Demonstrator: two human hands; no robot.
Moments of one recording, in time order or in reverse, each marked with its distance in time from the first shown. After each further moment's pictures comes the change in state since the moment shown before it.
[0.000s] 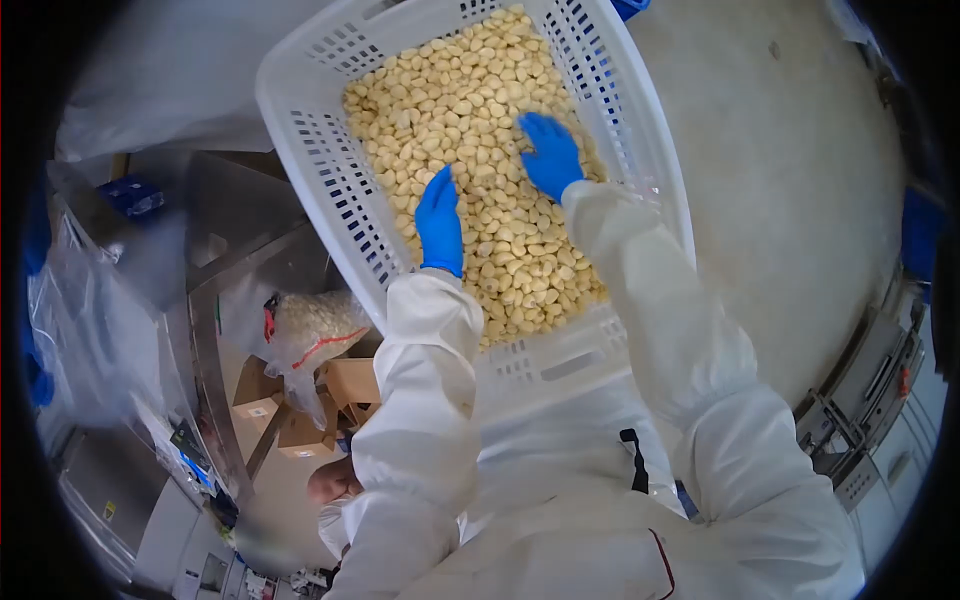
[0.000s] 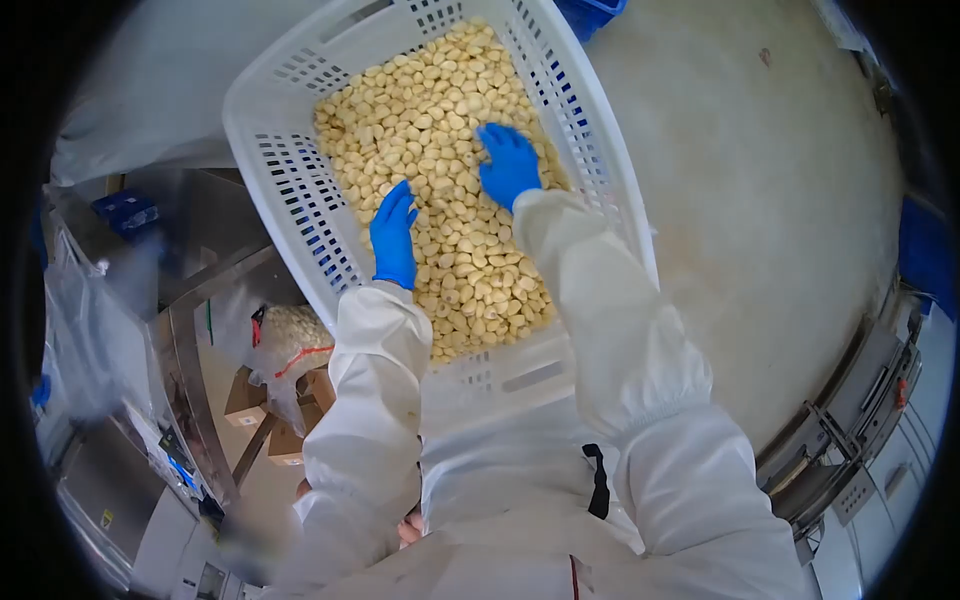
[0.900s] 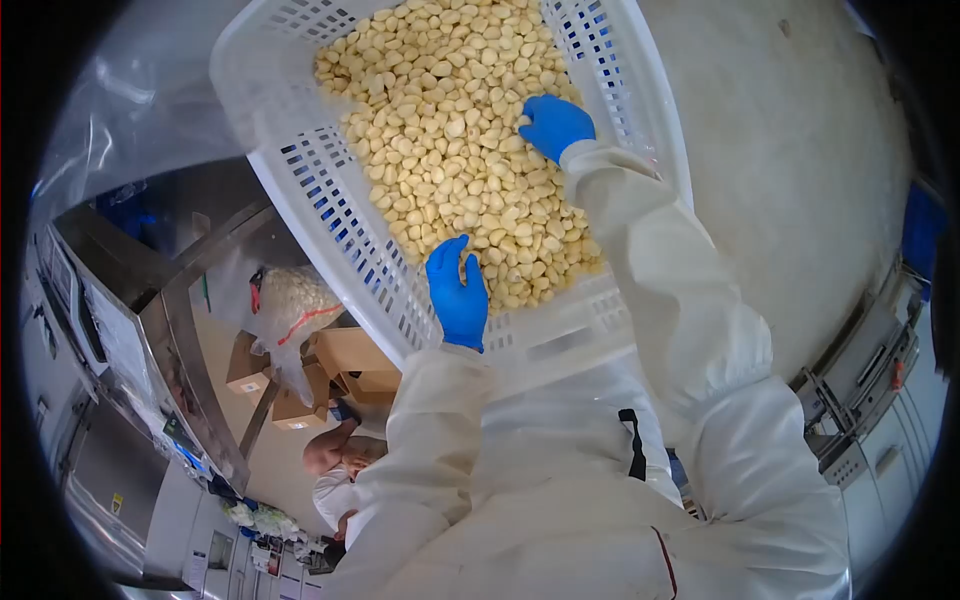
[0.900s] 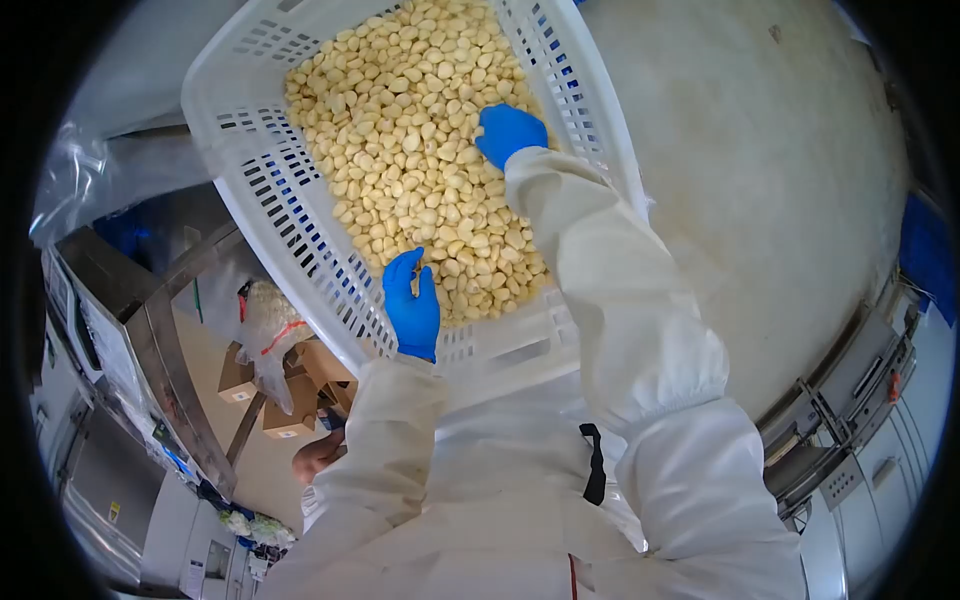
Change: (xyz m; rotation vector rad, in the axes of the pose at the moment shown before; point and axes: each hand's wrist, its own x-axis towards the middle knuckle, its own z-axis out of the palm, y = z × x) left_hand -0.143 -0.033 0.009 0.678 0.127 0.300; right_hand 0.008 -0.001 -0.040 -0.166 -0.467 0.244
